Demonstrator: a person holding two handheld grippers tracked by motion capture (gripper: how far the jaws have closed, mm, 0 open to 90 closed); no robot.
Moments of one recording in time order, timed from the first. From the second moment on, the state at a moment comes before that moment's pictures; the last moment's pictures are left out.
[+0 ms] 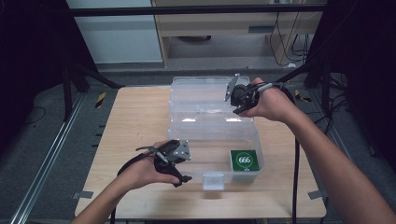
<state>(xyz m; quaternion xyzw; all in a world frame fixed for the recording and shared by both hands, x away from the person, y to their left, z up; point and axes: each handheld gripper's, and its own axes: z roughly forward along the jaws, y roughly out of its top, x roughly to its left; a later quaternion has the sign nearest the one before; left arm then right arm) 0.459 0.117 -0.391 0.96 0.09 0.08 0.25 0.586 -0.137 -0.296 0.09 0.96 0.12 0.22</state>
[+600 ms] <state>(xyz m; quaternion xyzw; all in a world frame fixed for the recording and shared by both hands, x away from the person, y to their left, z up) 0.455 0.109 -0.393 0.97 0.06 0.05 0.21 0.587 -0.131 -0.303 0.04 0.97 0.10 0.22</state>
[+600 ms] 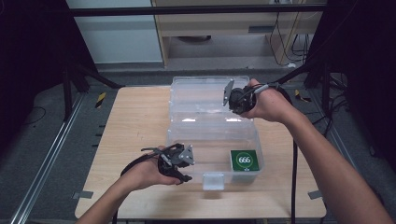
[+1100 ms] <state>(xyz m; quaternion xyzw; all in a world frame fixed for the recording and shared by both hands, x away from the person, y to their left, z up) 0.462 0.107 -0.401 0.98 0.06 0.03 0.18 0.587 -0.130 -0.303 0.04 0.97 0.10 0.22</state>
